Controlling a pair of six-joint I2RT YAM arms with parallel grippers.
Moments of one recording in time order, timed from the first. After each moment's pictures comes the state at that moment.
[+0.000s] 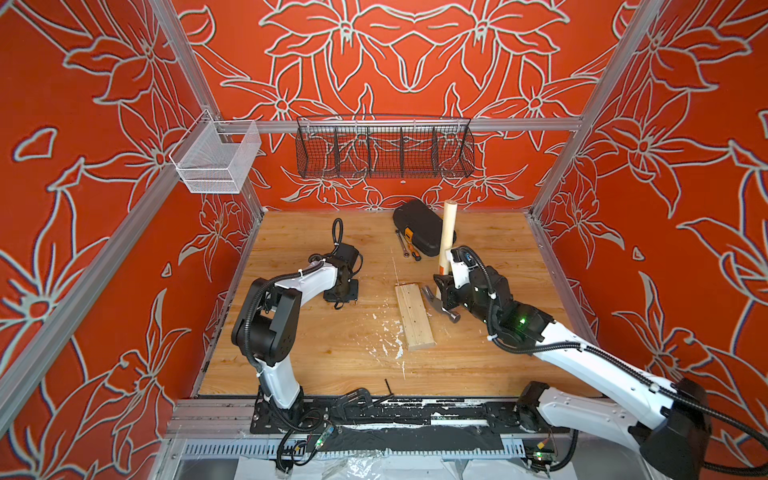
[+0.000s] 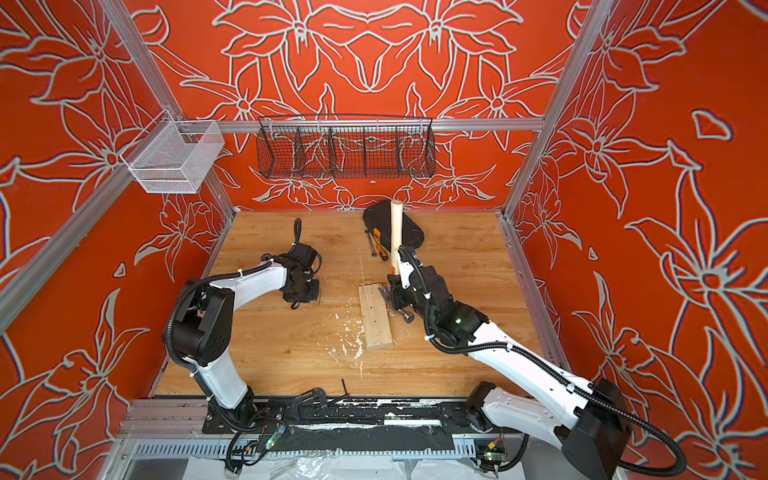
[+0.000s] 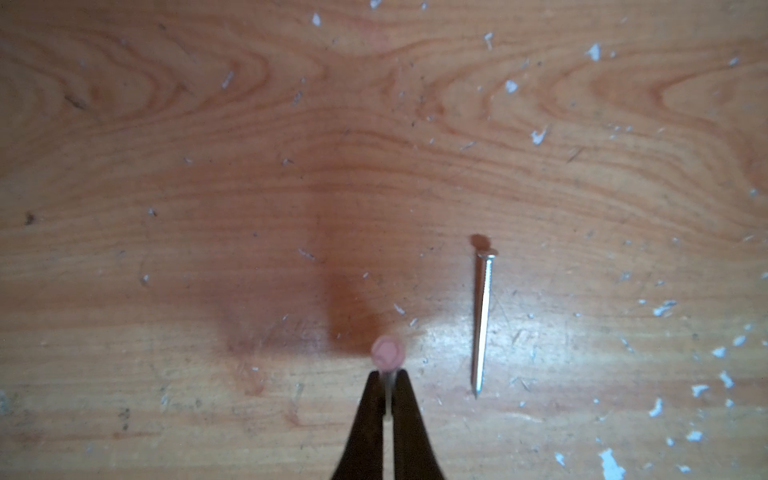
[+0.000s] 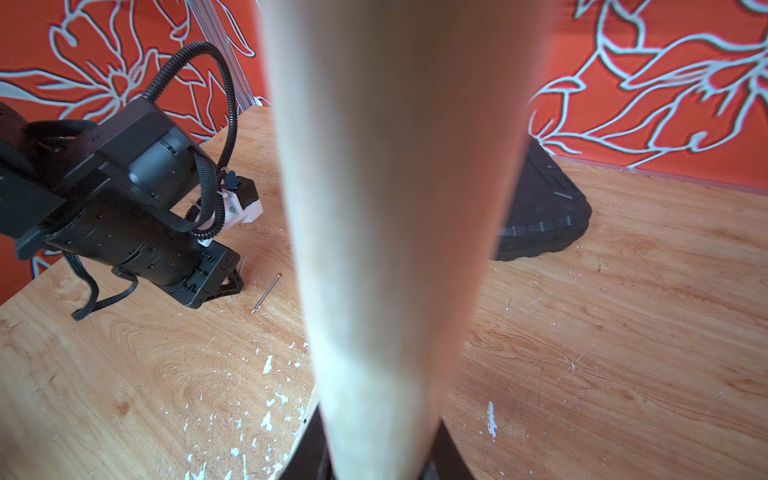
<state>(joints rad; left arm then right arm) -0.28 1.78 1.14 -0.69 -0.06 -0.31 0.75 1.04 0.80 -0.17 0.22 0.26</state>
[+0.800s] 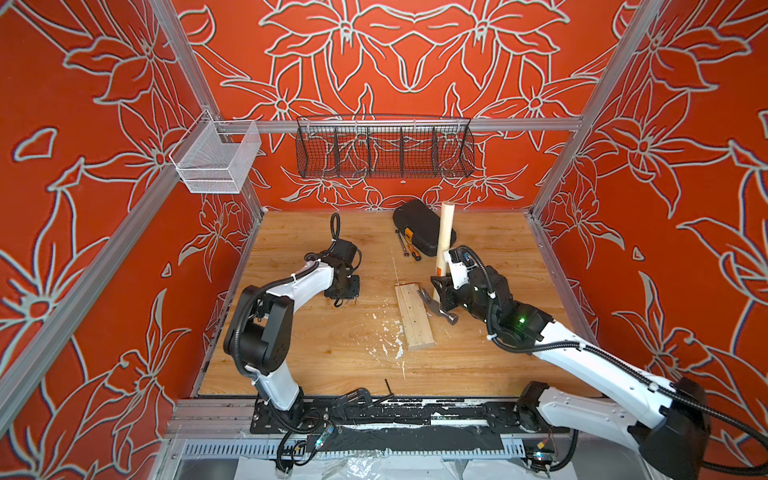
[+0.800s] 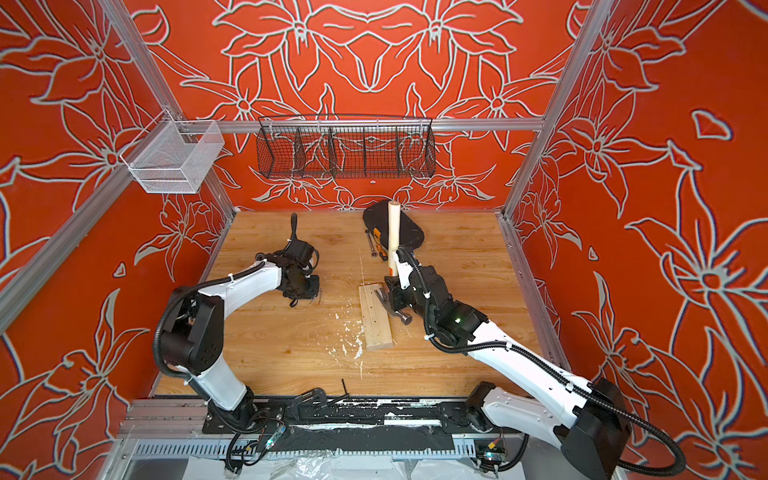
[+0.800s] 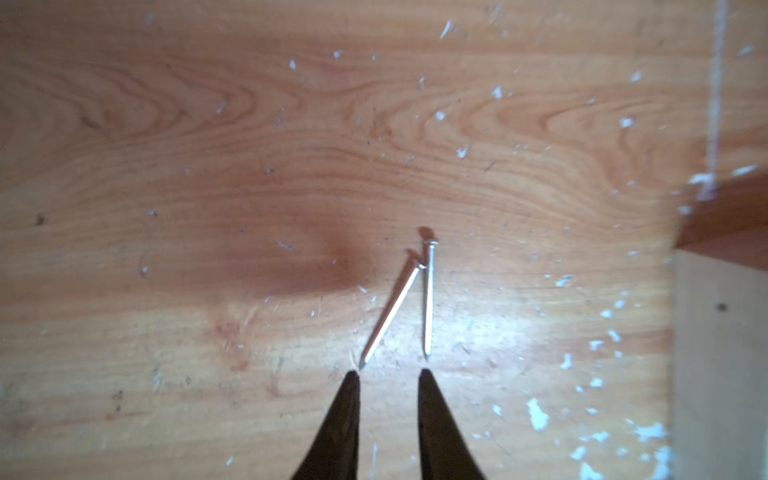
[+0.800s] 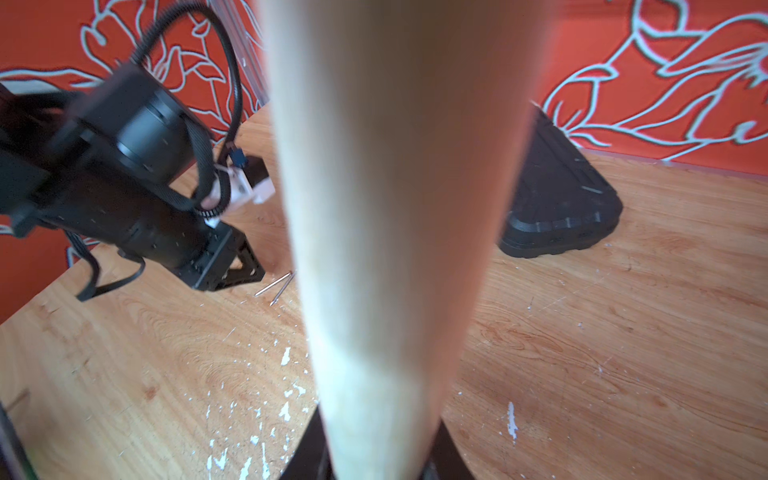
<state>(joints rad) -0.28 1.66 1.14 -0.69 0.03 -0.33 0.75 1.05 0.80 -0.17 0.14 0.27</state>
